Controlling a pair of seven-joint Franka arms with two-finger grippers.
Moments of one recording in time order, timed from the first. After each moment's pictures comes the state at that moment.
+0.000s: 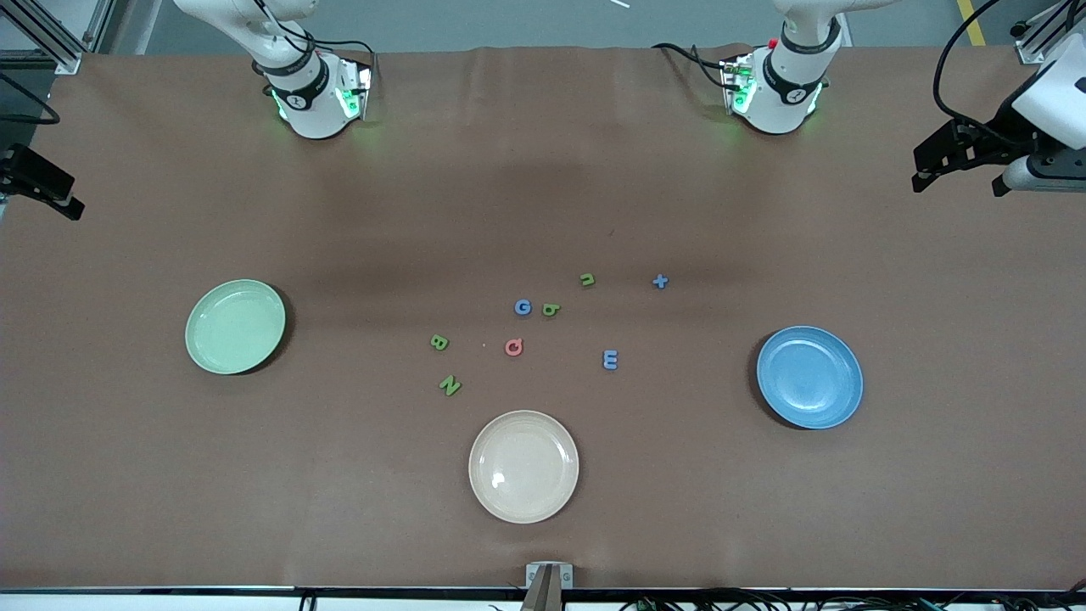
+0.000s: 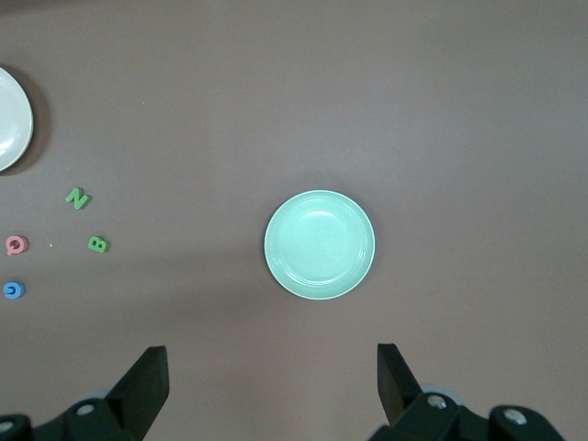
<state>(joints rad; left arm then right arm) 0.13 -0.14 -0.20 -1.68 -0.02 1.55 0.02 -0.03 -0.01 -0.02 -1.44 -0.02 1.48 0.01</state>
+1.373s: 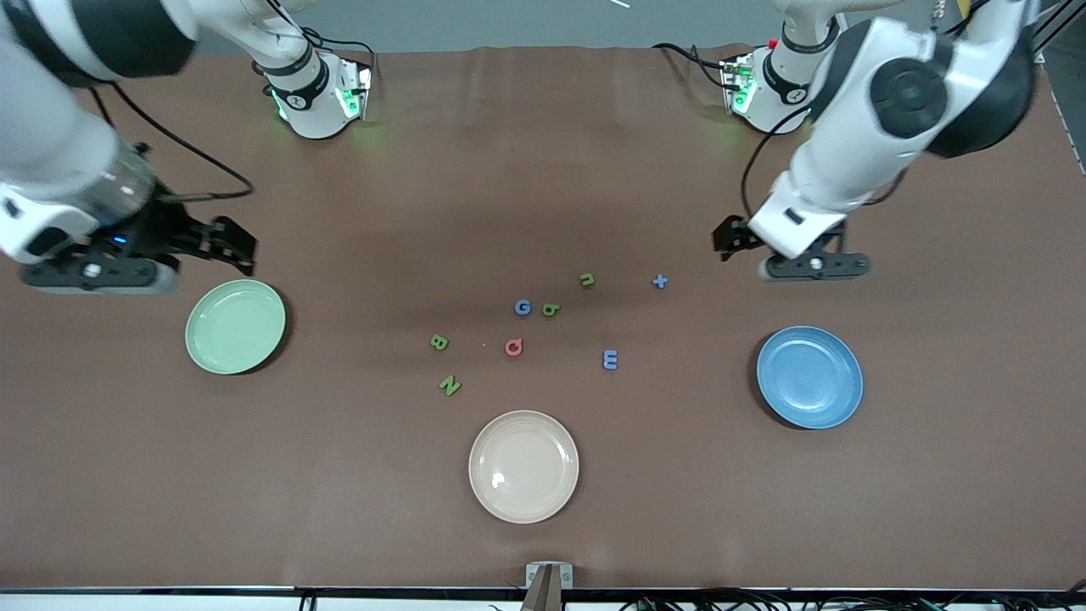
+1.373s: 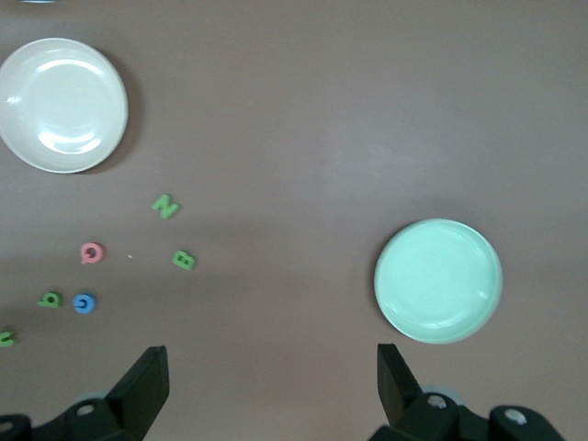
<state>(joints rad) 0.09 0.05 -0.52 -1.97 -0.03 2.00 -0.55 0.28 0.18 -0.01 -1.45 -0.02 1.67 0.24</state>
